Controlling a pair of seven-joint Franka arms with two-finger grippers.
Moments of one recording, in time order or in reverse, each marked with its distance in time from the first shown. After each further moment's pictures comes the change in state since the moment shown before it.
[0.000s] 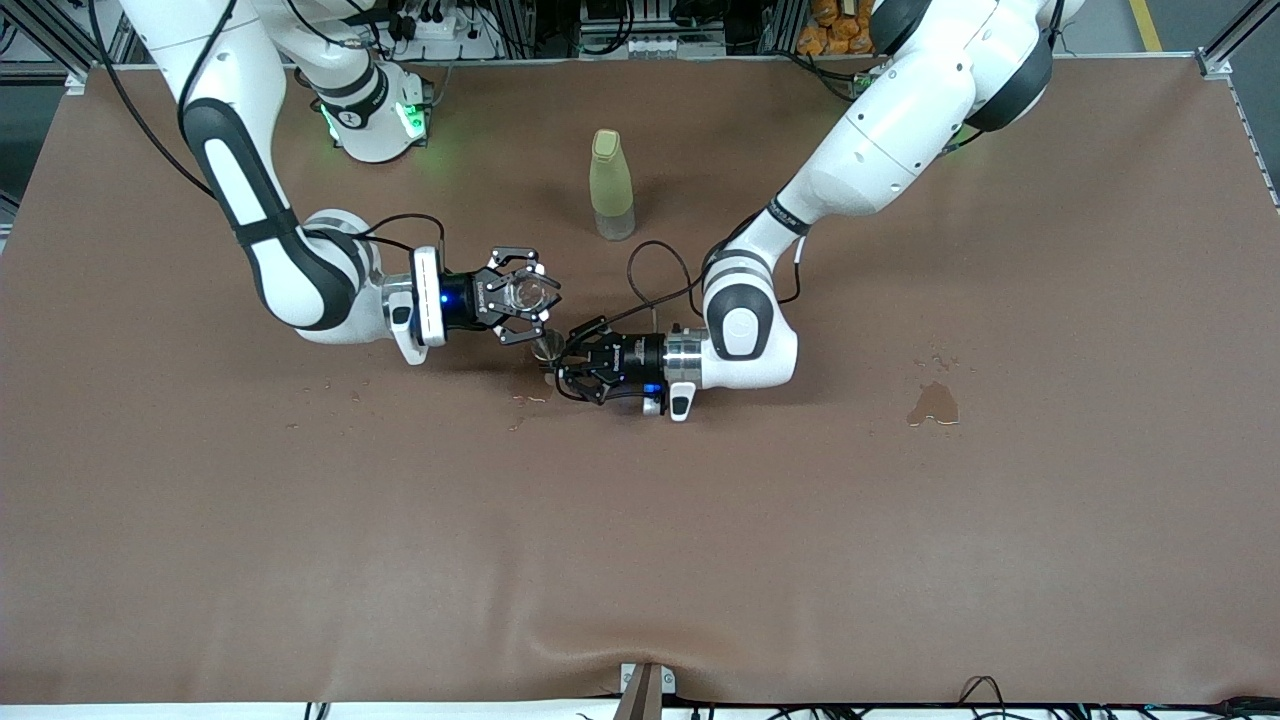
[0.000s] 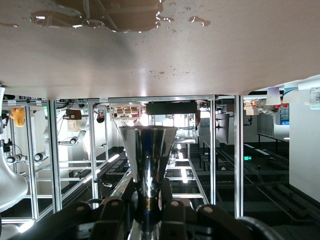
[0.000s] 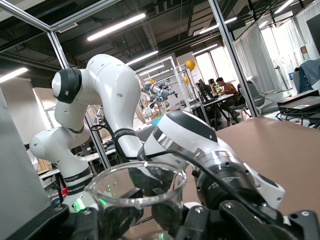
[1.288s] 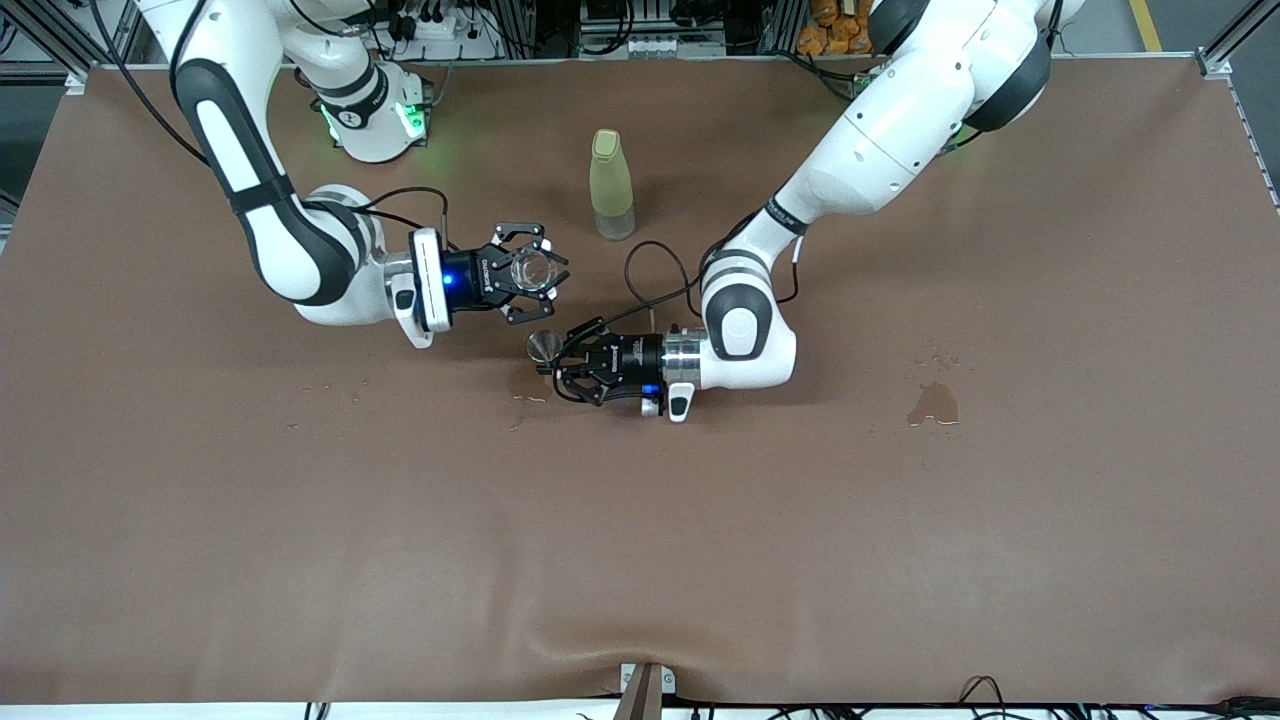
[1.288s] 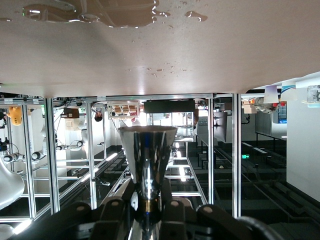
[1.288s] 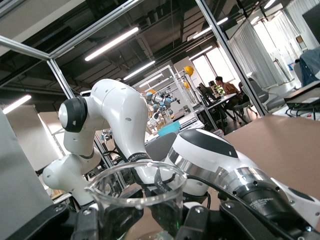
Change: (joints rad) left arm -0.004 0.002 0.003 0.008 -0.010 0.001 0.000; right arm 0.000 -0.088 0.031 -0.038 0.050 0.002 0.192
